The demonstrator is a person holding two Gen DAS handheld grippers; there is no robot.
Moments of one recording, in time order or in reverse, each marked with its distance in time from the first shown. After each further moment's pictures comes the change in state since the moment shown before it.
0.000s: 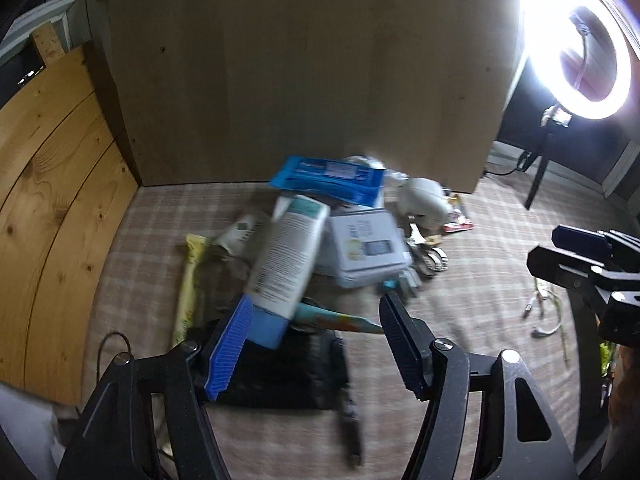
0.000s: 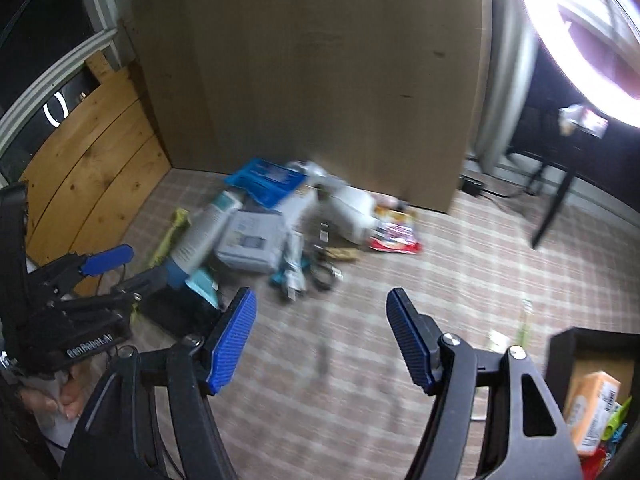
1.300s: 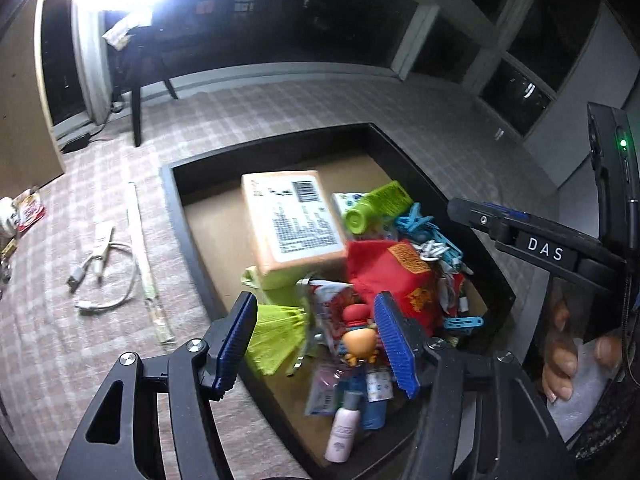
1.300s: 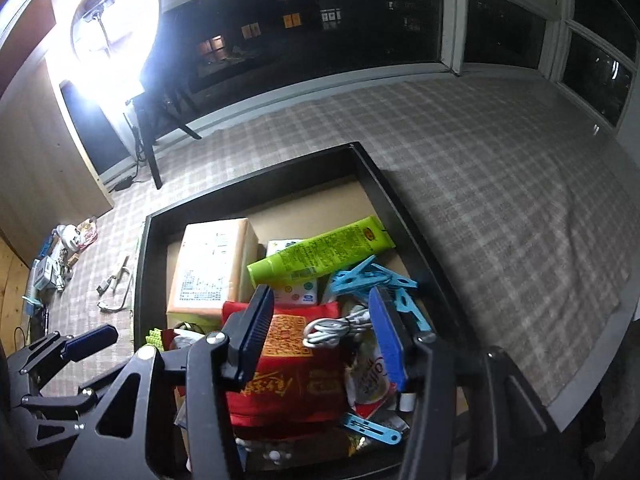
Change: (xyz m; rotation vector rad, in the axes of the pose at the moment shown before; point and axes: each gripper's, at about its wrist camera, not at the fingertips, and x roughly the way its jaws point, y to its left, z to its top) left arm -0.049 -0.452 -0.115 0.377 0.104 -0.476; right arm -0.218 -0.377 -0.260 0.535 -0.116 -0.397
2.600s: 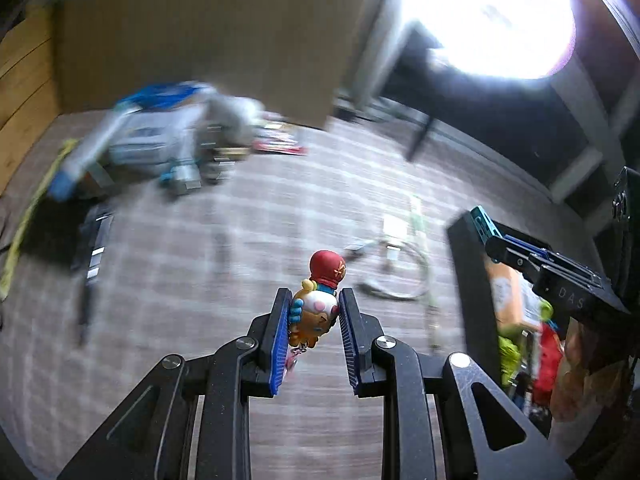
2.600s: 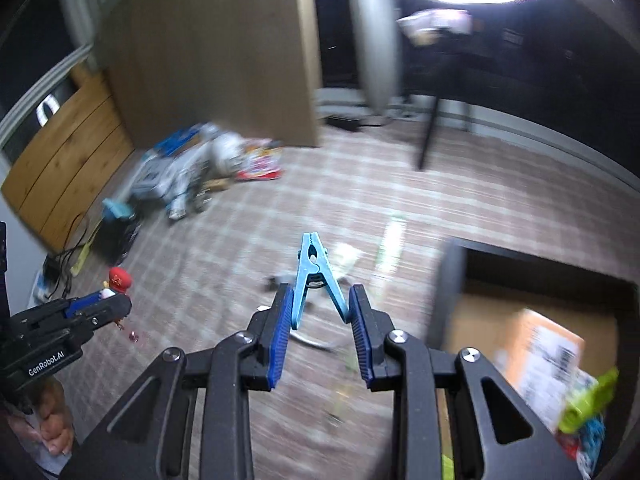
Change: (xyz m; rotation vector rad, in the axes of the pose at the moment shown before) left arm -0.073 0.212 -0.060 -0.485 -0.139 0.277; right arm 0.068 0.256 0.011 -0.465 0.074 0.349
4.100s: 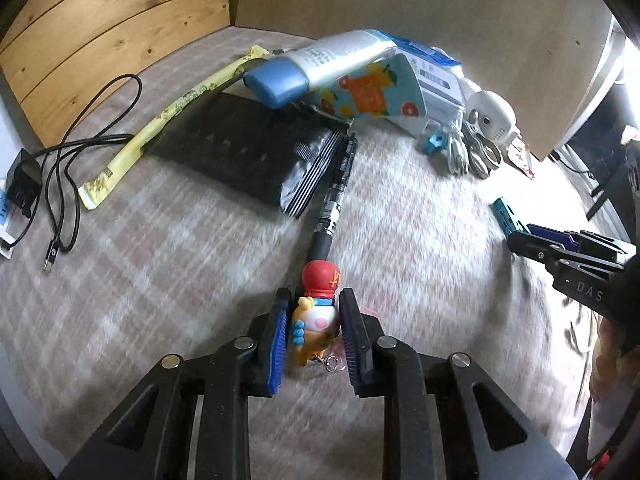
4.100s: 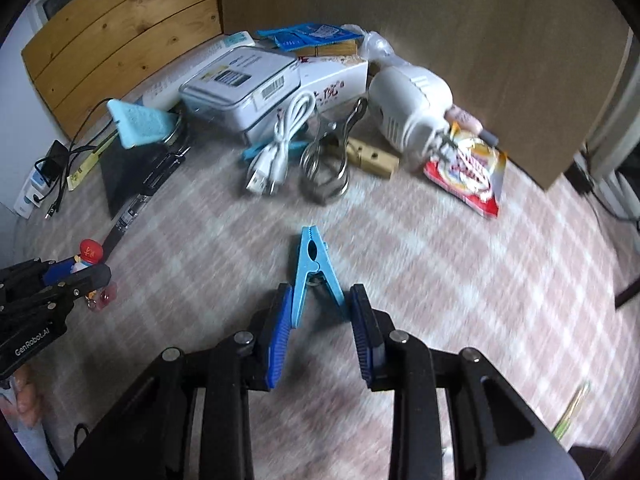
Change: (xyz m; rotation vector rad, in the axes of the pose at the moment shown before) left arm 0.024 0.179 -0.040 -0.366 0.007 0.364; right arm 0.164 0.159 0.038 -0.490 0.228 0.218
